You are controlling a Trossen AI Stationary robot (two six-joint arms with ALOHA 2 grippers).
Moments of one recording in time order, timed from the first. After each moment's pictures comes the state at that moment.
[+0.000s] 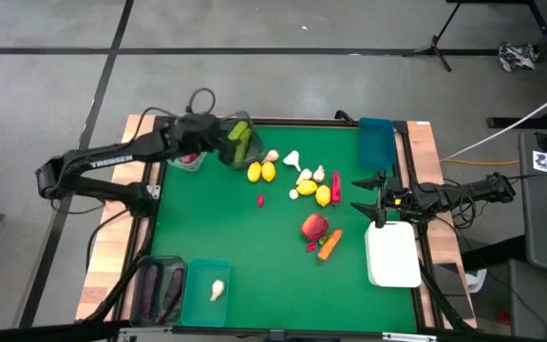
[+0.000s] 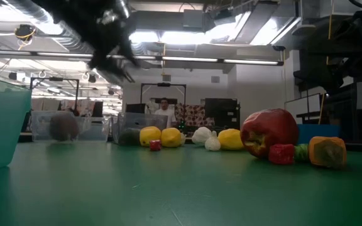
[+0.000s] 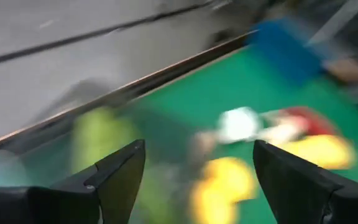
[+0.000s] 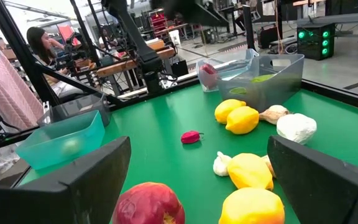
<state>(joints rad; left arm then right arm) 0.43 1.10 0.81 -0.24 -0.19 -0.41 0.24 0.06 0.05 -0.05 0.40 0.29</state>
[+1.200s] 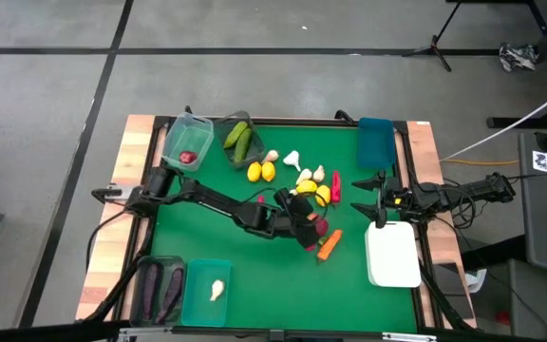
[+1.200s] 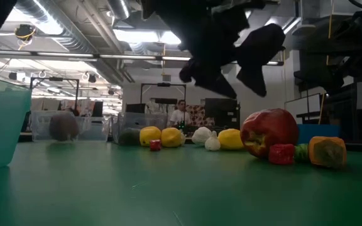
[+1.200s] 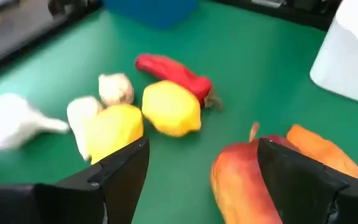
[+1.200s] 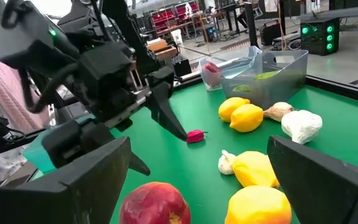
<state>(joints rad) -0.20 2.13 1.55 -0.18 -0.69 -0.51 0.24 0.06 0.05 -0.05 0.39 0.31</state>
